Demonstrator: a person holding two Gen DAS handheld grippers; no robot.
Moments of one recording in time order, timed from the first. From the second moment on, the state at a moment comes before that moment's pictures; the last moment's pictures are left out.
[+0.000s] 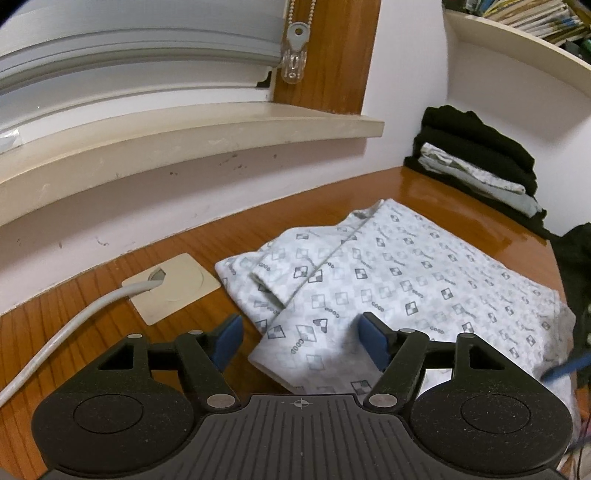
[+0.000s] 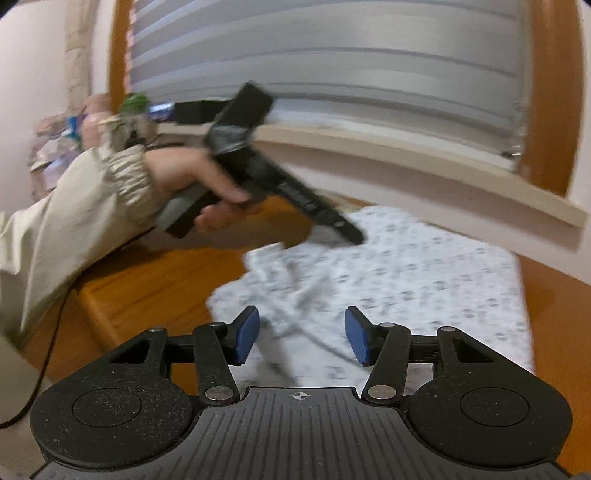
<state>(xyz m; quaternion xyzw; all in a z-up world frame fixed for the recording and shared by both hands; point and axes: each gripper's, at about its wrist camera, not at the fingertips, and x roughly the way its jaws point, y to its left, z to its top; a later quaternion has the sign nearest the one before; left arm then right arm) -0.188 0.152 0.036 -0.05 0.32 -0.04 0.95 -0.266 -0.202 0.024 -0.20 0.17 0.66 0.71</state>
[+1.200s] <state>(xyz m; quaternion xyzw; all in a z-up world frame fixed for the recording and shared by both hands) -0.196 0.173 0.041 -0.15 0.30 0.00 0.94 -0.289 -0.166 -0.003 -0.25 0.11 0.60 0.75</state>
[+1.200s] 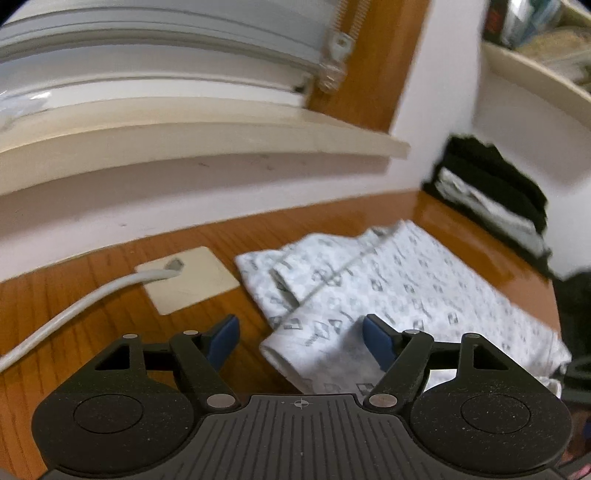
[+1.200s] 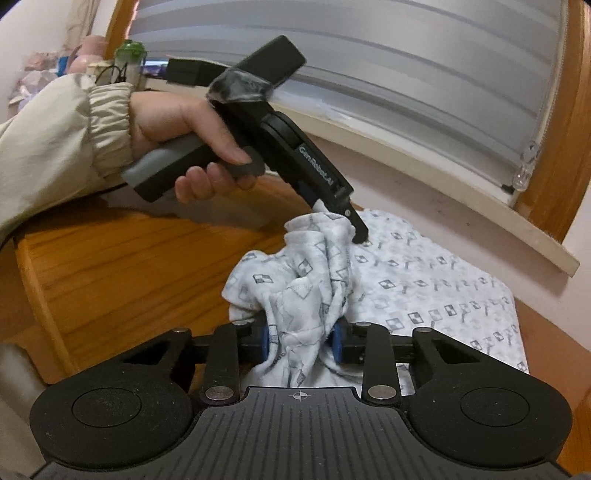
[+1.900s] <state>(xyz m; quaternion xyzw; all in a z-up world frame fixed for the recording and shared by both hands) -0.222 0.193 -0.005 -0.61 0.21 -0.04 0.76 -0.225 -0.192 0.046 -0.06 0.10 0.56 0.82</state>
